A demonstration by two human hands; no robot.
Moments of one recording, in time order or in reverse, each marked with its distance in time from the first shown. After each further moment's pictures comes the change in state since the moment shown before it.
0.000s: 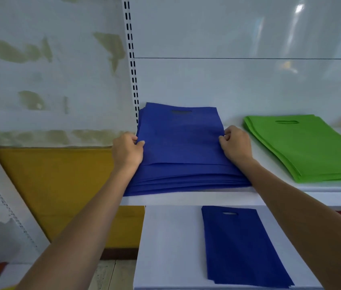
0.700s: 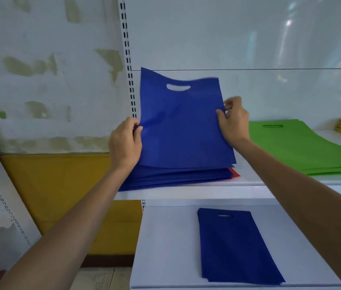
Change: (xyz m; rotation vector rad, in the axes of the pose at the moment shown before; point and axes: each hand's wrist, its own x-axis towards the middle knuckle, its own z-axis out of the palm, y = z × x) left_hand -0.028 0.035 -0.033 0.002 0.306 0.496; right_hand 0.008 -0.037 -0.059 0.300 0.218 -0.211
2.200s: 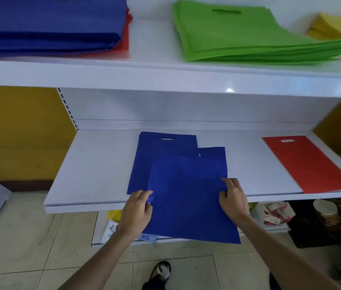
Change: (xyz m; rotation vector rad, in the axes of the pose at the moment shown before) left_hand -0.411 0.126 0.147 -0.112 -0.958 -0.362; right_hand -0.328 0.300 -0.161 -0.492 -0.668 0.601
